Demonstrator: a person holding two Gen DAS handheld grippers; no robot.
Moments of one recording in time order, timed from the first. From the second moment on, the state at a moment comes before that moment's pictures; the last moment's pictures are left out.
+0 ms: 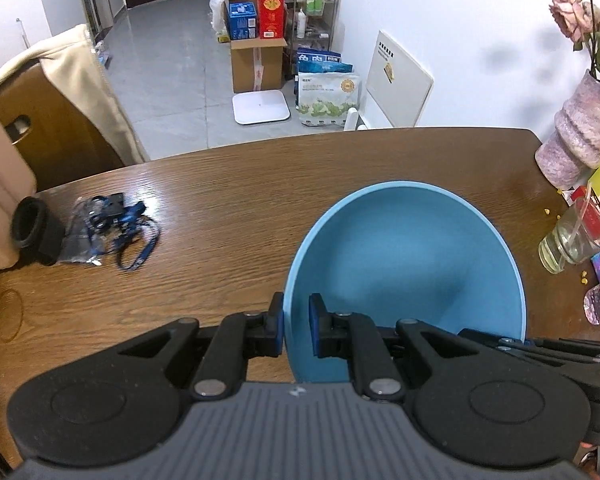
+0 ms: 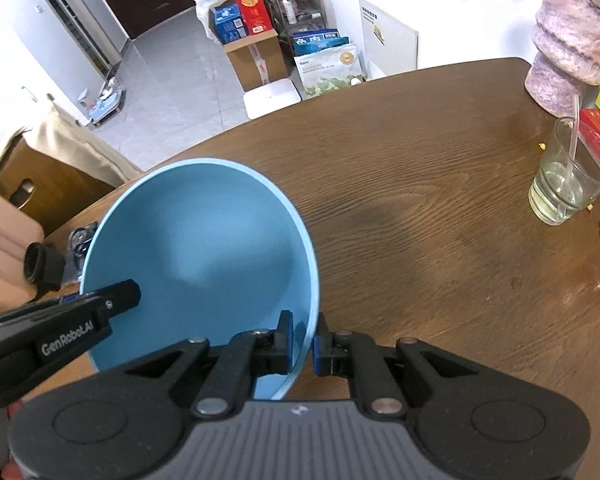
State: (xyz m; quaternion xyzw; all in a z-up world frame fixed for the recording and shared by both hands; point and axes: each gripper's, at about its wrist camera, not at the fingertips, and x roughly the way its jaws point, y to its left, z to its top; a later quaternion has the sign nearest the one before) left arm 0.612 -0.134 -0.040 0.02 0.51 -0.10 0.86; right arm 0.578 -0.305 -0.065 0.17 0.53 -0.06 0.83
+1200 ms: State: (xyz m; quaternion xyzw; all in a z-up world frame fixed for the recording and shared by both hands) left arm 0.475 0.004 0.009 -0.03 0.45 -0.11 0.89; right arm 0.457 -0.175 -0.012 0.14 0.48 -0.05 0.86
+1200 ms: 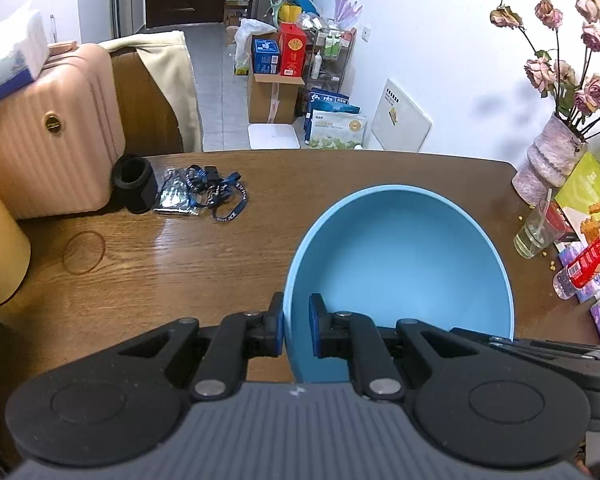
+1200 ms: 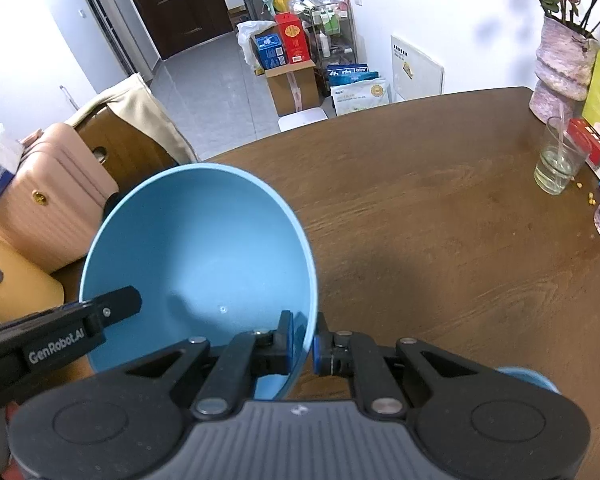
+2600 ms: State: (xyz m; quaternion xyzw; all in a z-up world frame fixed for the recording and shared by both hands) left arm 0.304 -0.004 0.008 -0.05 0.43 -0.04 0.90; right arm 0.306 -0.168 -0.014 0.09 0.47 0.03 0.88
